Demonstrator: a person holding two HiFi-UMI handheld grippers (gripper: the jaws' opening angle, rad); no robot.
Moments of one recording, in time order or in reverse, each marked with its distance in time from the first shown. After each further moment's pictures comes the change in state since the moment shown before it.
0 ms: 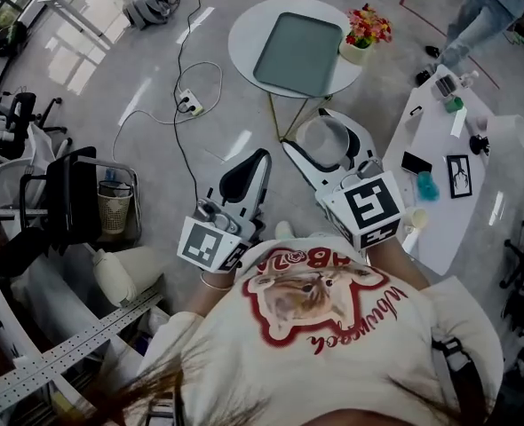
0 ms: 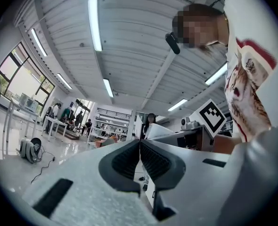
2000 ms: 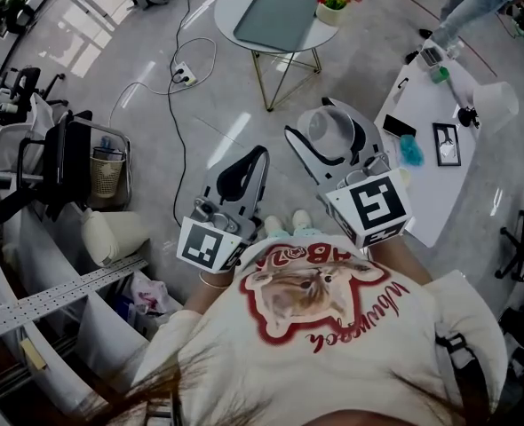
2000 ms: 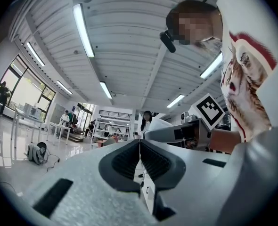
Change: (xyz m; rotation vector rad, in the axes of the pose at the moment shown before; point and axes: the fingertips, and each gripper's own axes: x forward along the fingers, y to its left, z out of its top) left arm -0.060 -0.170 -0.007 0.056 0.019 0.052; right arm -0.169 0.038 -0.017 -0.004 -0.076 0.014
